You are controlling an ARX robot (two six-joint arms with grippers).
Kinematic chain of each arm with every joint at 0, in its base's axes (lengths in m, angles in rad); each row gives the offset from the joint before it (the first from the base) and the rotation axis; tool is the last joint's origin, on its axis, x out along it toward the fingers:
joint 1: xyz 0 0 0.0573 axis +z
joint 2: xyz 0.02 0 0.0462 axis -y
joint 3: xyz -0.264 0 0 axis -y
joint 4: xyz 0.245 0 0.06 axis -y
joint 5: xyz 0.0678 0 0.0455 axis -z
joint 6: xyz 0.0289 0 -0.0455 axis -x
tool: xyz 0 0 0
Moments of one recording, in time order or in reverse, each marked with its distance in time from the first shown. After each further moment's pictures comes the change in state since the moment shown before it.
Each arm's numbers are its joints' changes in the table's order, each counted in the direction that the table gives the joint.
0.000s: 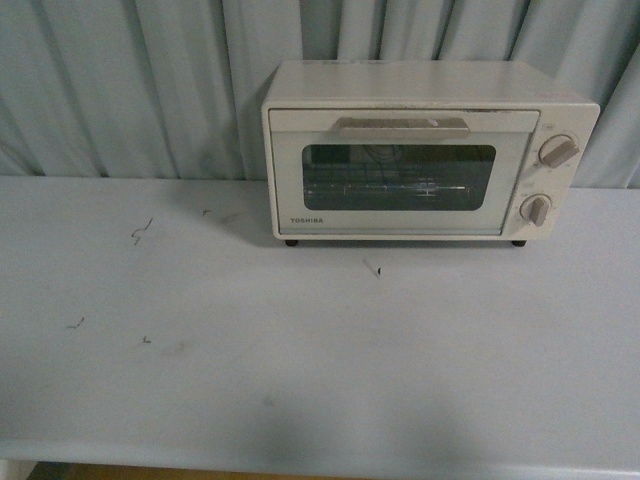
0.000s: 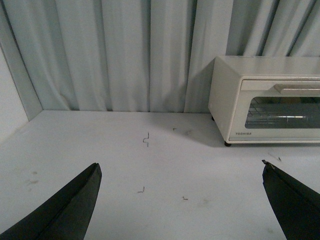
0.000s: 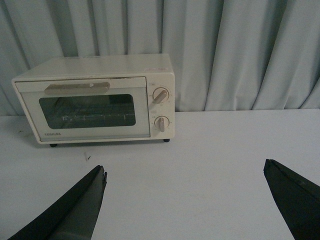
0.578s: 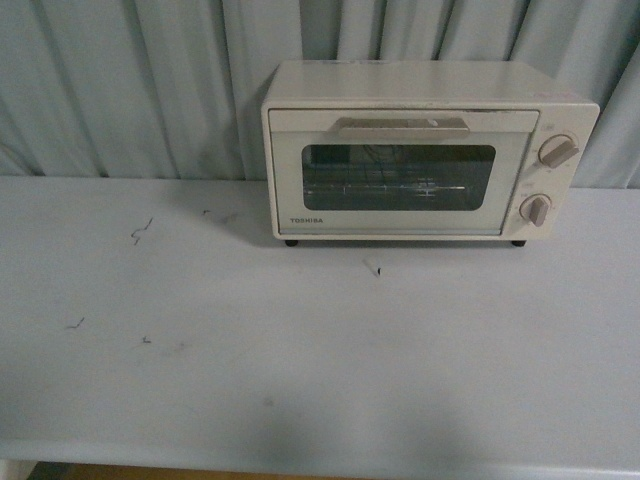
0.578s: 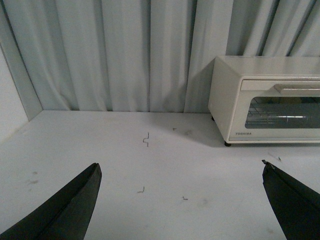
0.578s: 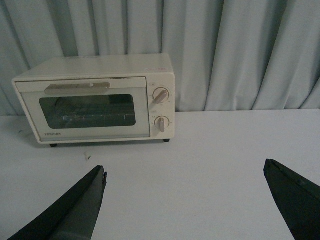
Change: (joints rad) left arm 0.000 0.000 0.000 0.000 0.000 0.000; right arm 0.000 0.000 0.000 0.000 0.000 0.000
